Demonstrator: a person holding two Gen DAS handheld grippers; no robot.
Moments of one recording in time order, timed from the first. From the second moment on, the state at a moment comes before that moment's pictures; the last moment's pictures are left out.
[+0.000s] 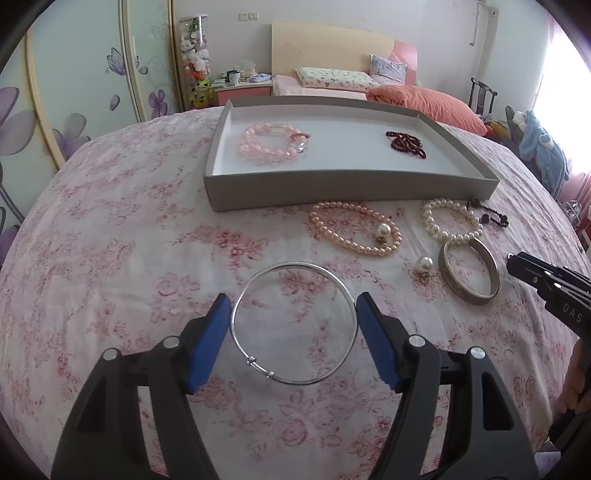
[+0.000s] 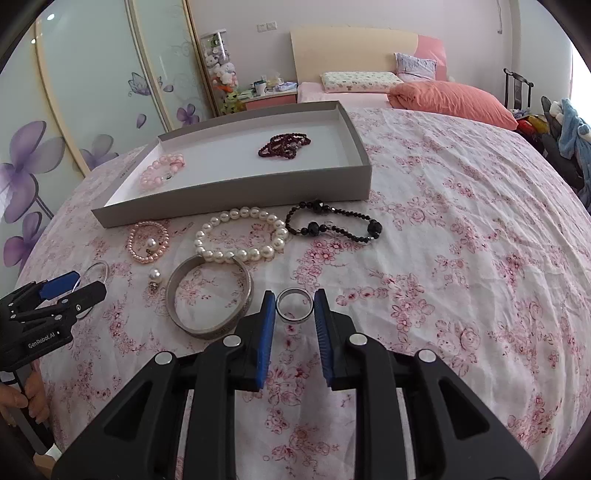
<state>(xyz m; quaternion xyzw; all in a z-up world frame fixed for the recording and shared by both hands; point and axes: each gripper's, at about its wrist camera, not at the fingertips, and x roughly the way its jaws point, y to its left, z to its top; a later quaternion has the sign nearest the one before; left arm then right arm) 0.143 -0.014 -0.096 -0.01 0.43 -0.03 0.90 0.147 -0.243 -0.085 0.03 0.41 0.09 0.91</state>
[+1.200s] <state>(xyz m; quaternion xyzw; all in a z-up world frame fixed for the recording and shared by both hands) 0.111 -0.030 -0.024 0.00 0.29 -0.02 0.96 0.121 -0.223 -0.006 -0.02 0.24 0.11 0.97</state>
